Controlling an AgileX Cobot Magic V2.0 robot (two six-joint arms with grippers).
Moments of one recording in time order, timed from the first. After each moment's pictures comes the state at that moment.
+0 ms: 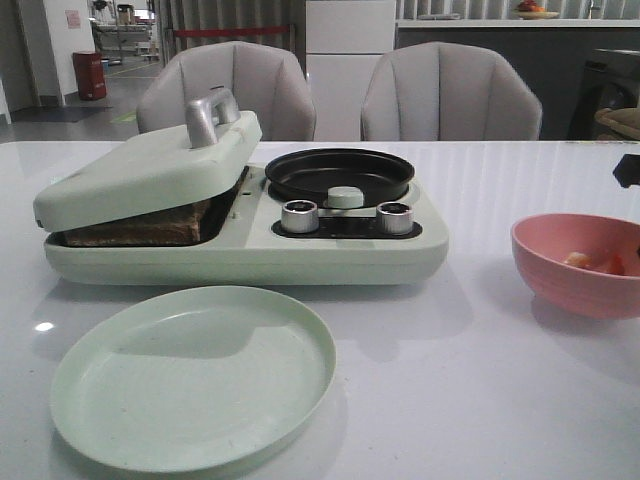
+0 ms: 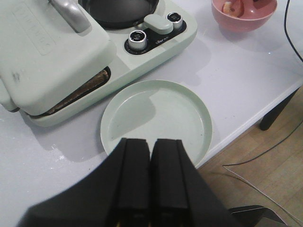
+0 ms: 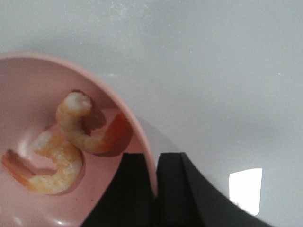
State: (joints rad) left arm -0.77 0.66 -0.76 0.12 0.80 -0.14; right arm -0.18 1.80 -1.10 0.41 0.62 -0.36
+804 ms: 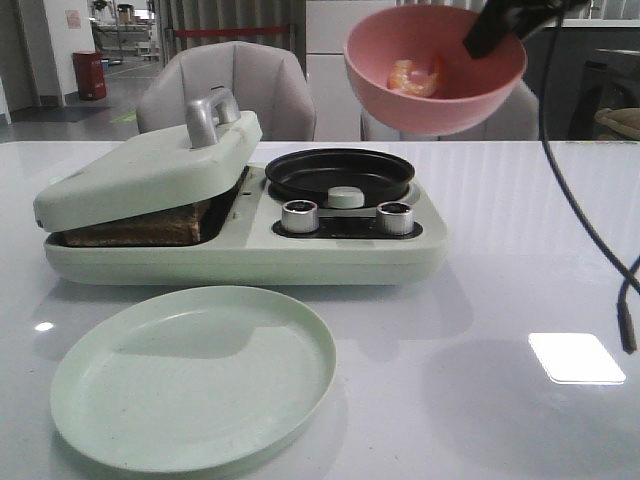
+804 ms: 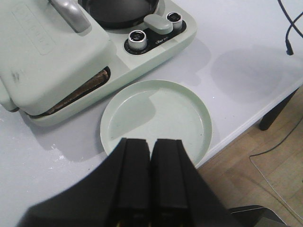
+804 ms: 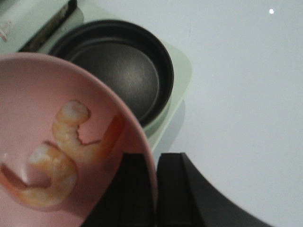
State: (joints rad) left arm -0.77 0.66 -0.76 0.12 0.80 -0.14; right arm 0.23 1.61 -1.40 0.30 0.59 -0.44
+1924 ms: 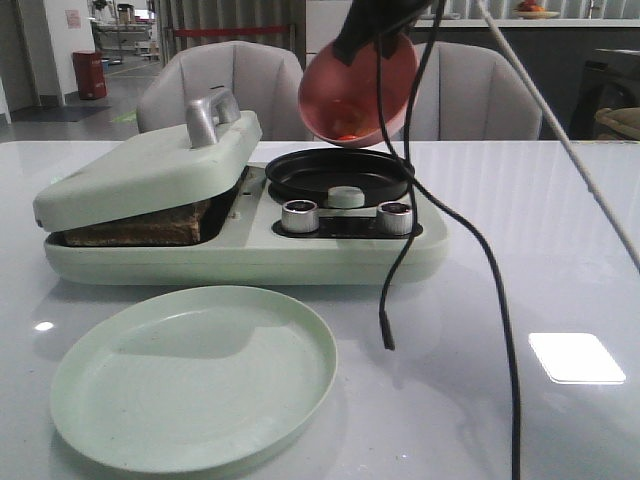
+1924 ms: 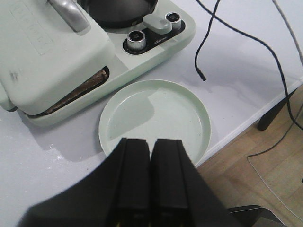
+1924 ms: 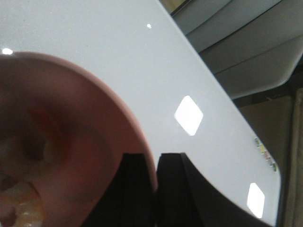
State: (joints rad) left arm -0.77 0.66 -0.76 0.11 0.80 -0.14; right arm 0.52 2.18 -2.12 -0.73 0.81 0.03
